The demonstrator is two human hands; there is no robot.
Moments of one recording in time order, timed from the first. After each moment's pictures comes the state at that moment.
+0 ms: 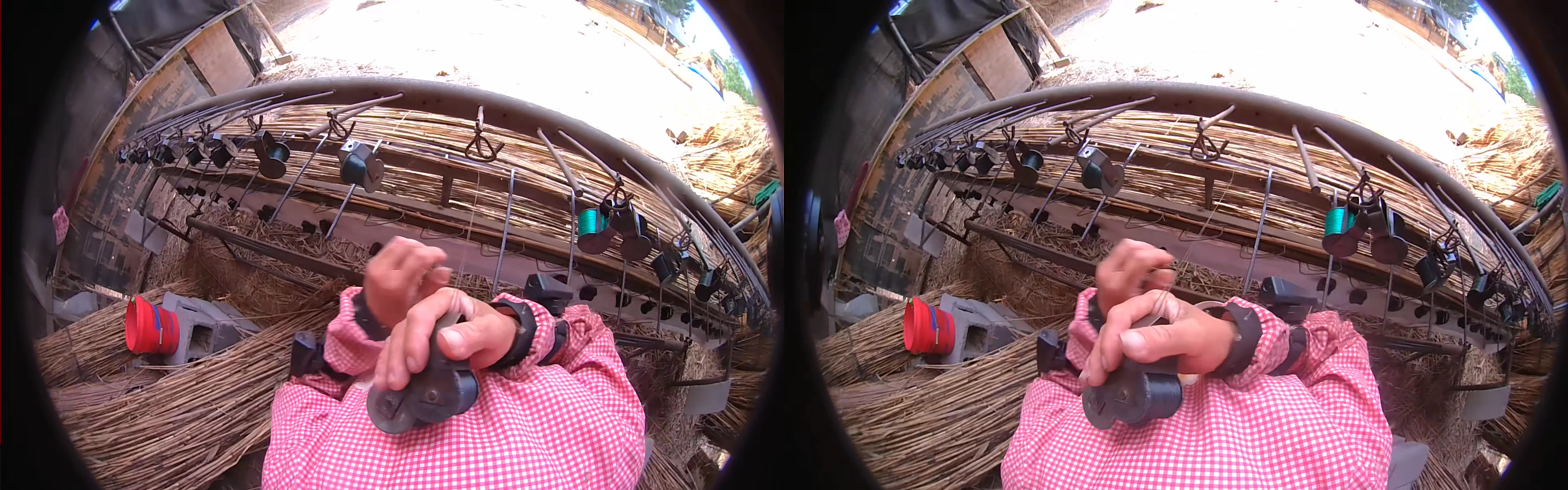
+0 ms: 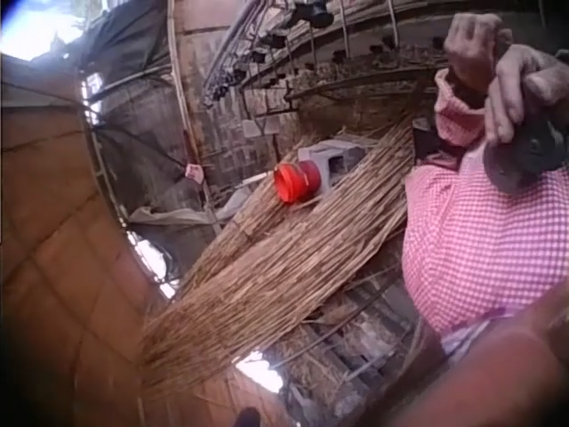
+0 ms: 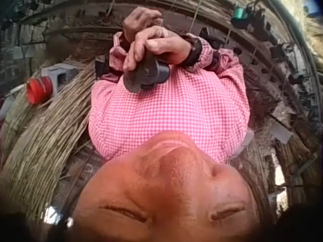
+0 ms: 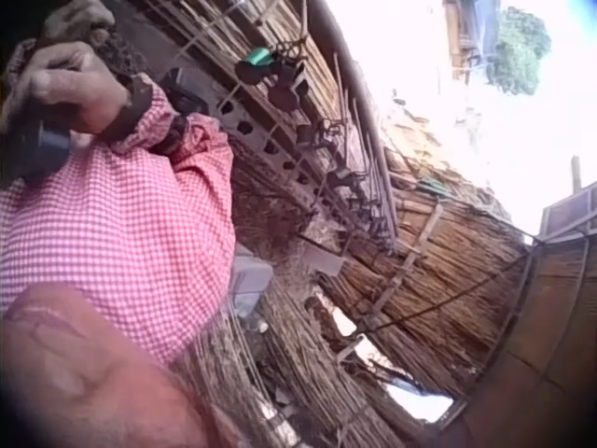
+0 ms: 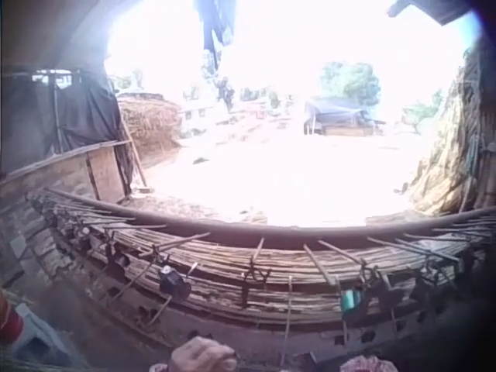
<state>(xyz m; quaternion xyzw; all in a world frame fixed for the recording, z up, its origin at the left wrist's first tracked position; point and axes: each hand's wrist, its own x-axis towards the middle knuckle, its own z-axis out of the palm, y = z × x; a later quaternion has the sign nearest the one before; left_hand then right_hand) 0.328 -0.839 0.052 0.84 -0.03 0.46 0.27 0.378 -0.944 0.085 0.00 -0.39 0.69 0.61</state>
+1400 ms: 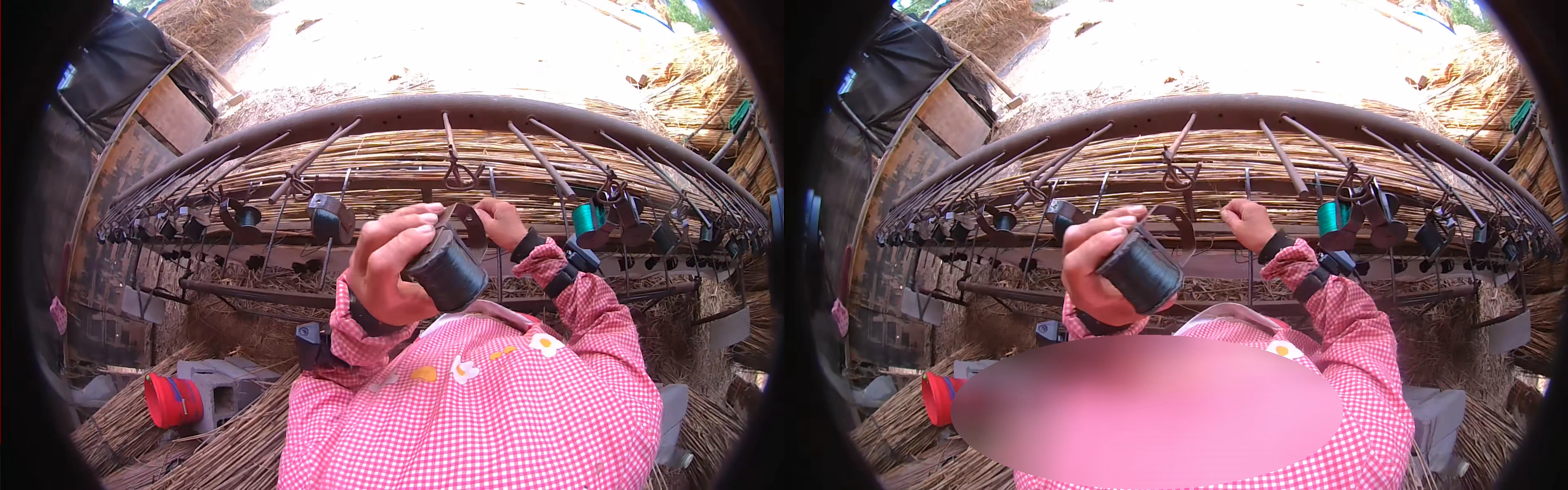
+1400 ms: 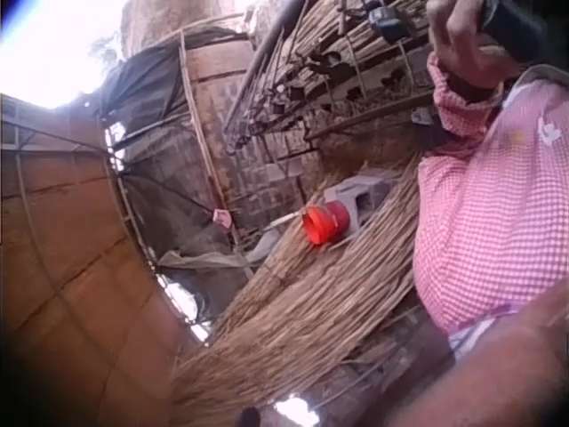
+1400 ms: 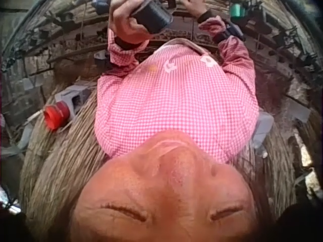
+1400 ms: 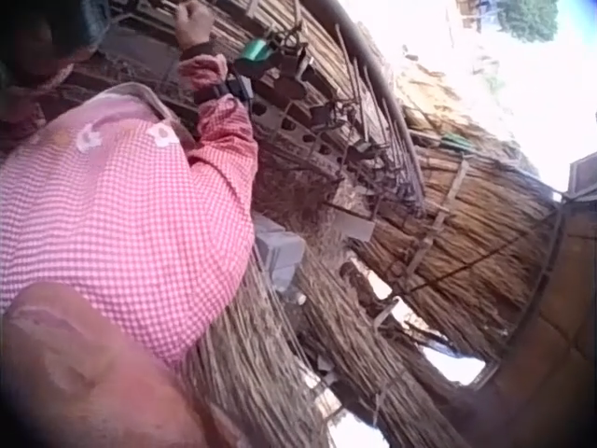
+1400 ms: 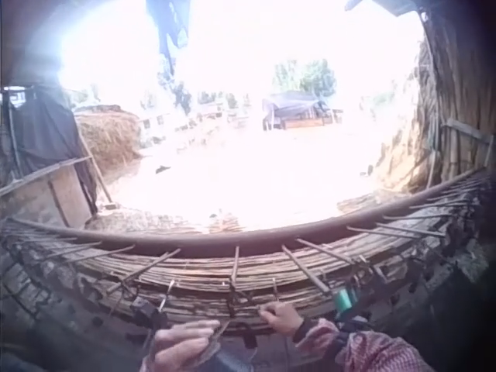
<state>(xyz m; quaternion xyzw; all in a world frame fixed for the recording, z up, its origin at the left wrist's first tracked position) 0.385 -0.799 0.096 0.72 -0.25 0.55 0.35 0.553 -0.932 -0.054 -0.79 -0.32 0.07 0.52</state>
